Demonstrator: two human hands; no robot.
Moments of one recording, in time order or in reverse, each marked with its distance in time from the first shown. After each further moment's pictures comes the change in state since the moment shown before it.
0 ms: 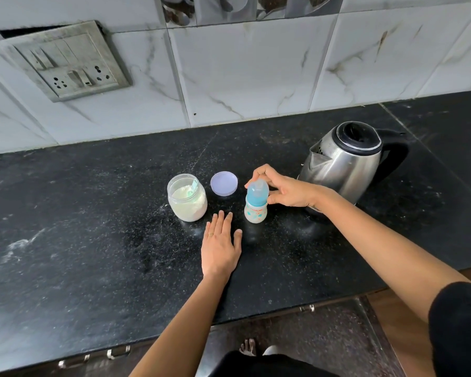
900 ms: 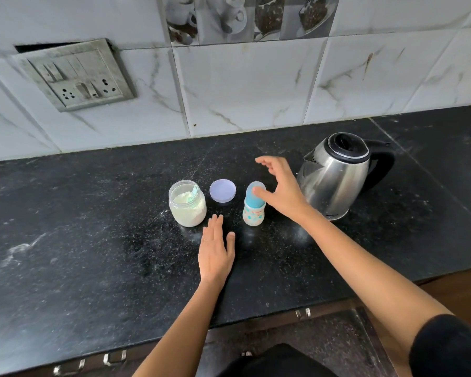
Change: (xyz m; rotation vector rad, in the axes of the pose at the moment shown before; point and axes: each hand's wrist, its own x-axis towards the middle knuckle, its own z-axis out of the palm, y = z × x) left_hand -0.008 0.001 -0.009 -0.231 0.116 -0.033; right_hand -0.006 -0.028 0.033 -0.163 0.762 -0.153
